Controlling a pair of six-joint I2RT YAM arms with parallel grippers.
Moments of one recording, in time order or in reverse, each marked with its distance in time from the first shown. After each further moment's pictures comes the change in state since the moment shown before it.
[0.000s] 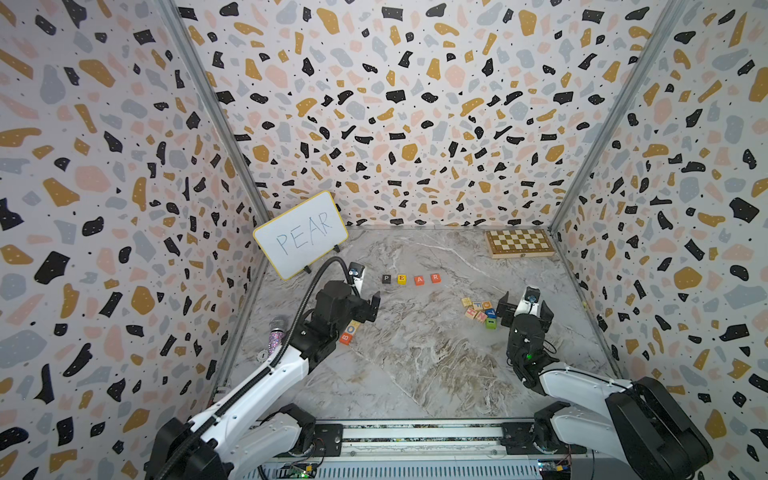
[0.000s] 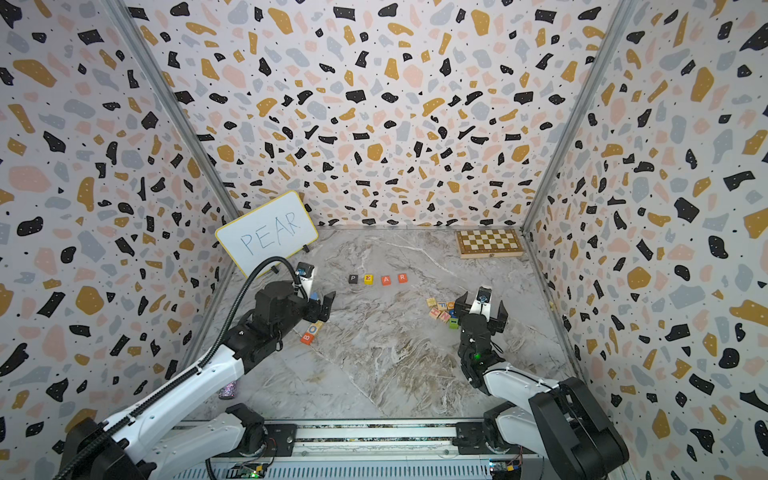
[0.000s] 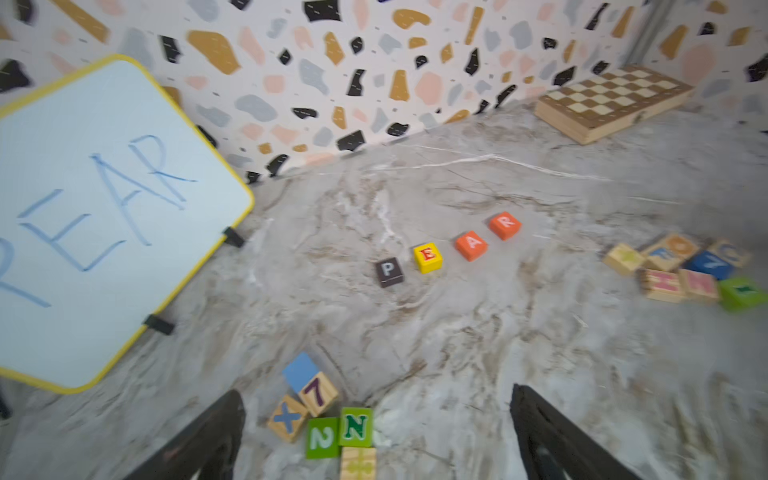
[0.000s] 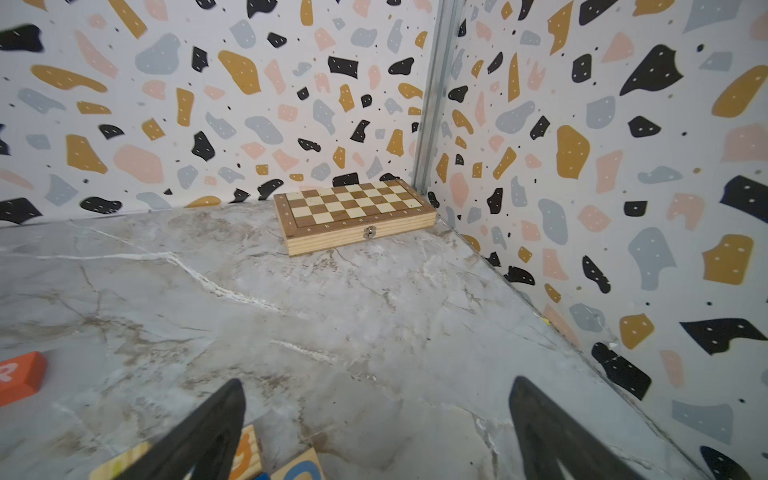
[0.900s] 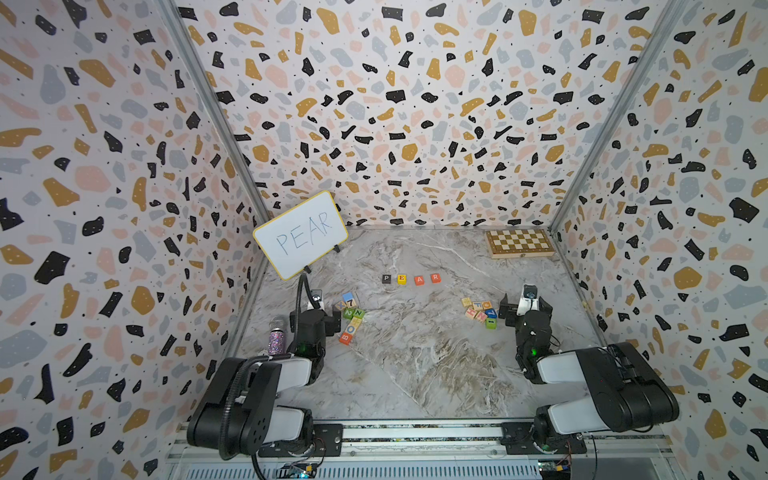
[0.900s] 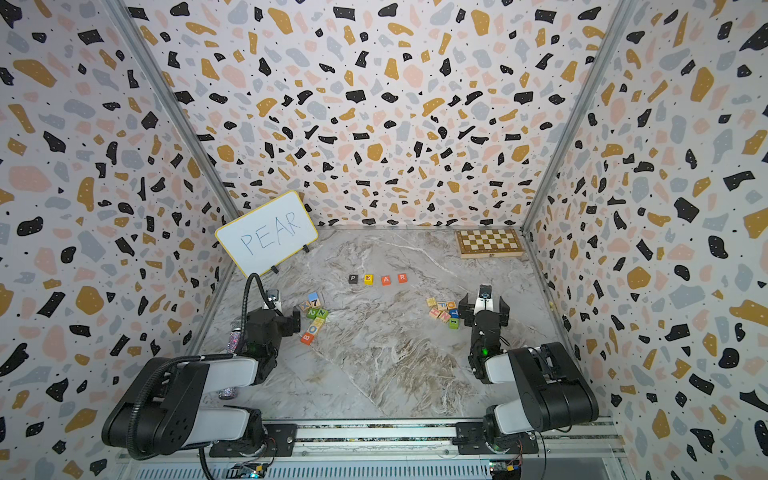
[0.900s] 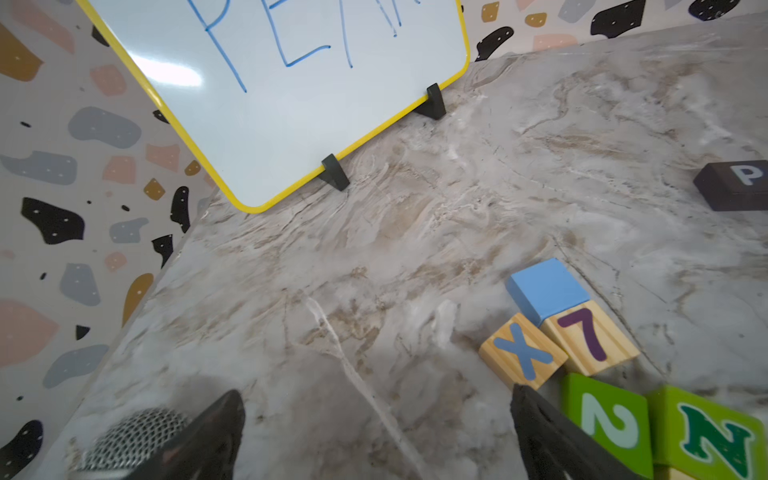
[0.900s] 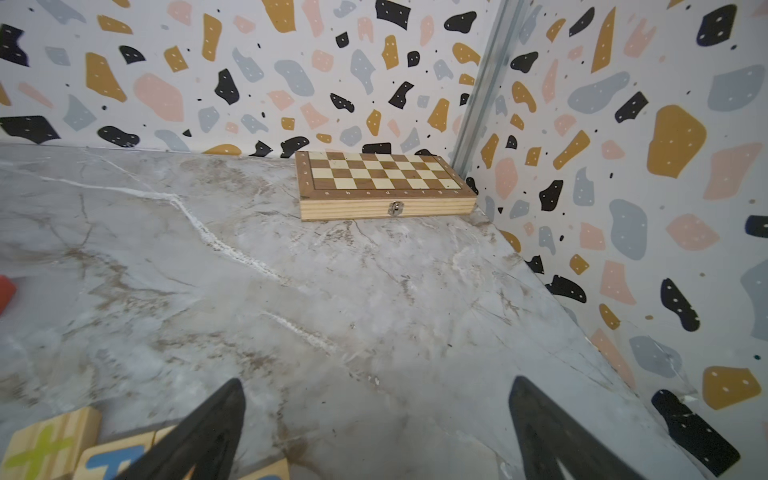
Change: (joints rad) left arm 0.361 0.397 -0.396 0.796 -0.044 0.018; right arm -0.197 0.233 -0.054 0.294 -0.401 -0.132
